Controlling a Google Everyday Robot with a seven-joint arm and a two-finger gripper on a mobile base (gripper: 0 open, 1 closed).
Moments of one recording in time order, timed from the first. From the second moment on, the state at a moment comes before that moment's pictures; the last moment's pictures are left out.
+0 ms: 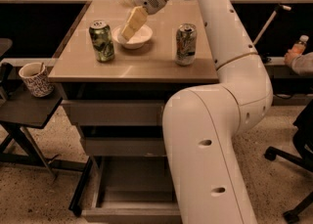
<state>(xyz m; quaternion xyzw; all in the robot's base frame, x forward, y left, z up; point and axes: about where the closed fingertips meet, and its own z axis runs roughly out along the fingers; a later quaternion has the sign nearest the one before) 0.724 0.092 0.937 -0.68 0.57 0.30 0.34</state>
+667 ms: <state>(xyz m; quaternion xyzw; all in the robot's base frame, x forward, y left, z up) 0.751 0.116 0.891 -0.68 0.57 0.30 0.36</state>
